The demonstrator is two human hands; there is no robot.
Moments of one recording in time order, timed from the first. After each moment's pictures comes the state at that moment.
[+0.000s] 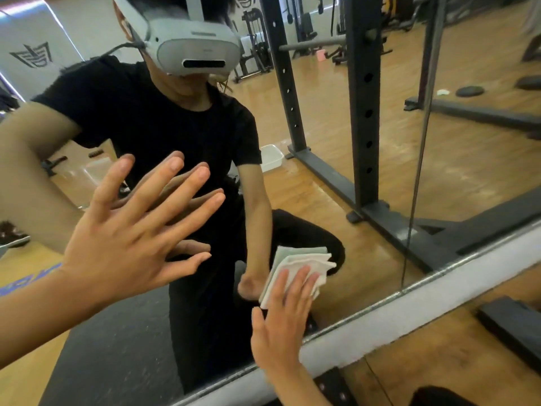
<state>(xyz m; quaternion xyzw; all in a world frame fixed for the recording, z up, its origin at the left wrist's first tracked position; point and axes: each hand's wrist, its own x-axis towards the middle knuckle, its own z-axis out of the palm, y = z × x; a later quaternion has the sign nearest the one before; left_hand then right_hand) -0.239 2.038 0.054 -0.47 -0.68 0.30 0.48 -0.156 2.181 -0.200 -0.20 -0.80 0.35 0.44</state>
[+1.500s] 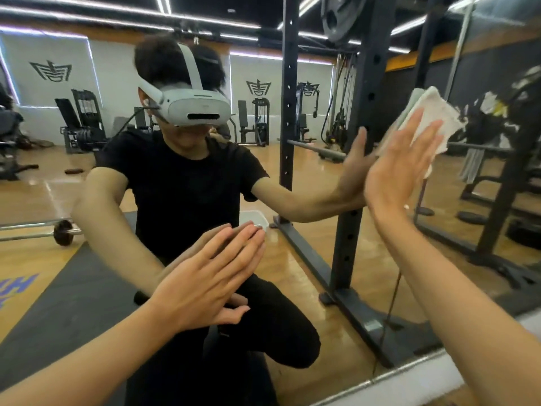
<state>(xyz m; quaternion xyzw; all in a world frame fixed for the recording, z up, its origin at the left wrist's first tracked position) -0.231 2.045 0.059 -0.43 -0.69 0.29 0.49 -0.188 2.379 0.174 -0.21 -0.72 0.21 0.63</state>
